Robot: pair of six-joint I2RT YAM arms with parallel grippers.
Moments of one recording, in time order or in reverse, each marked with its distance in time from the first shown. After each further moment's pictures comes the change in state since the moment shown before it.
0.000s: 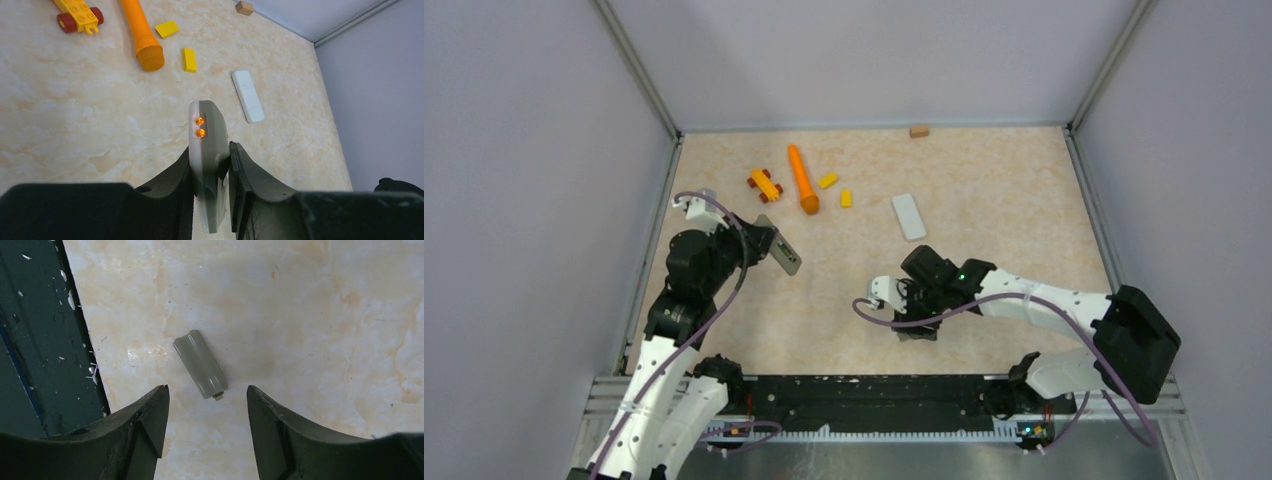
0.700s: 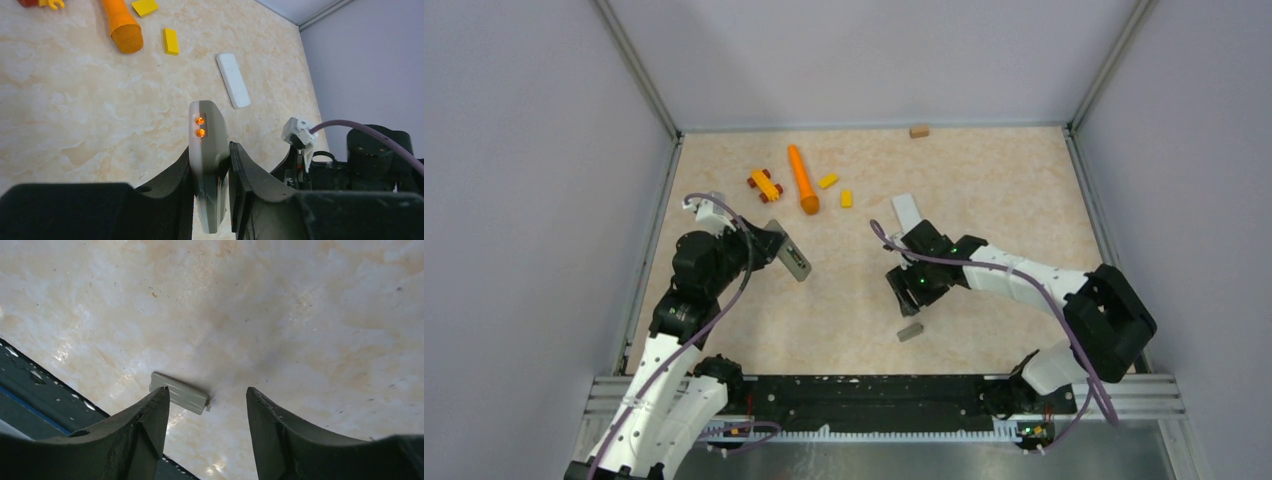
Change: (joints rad) left arm -0.021 0.014 -0.038 0.034 0.065 -0.050; right arm -0.133 0.177 0.121 -0.006 0.114 0.710
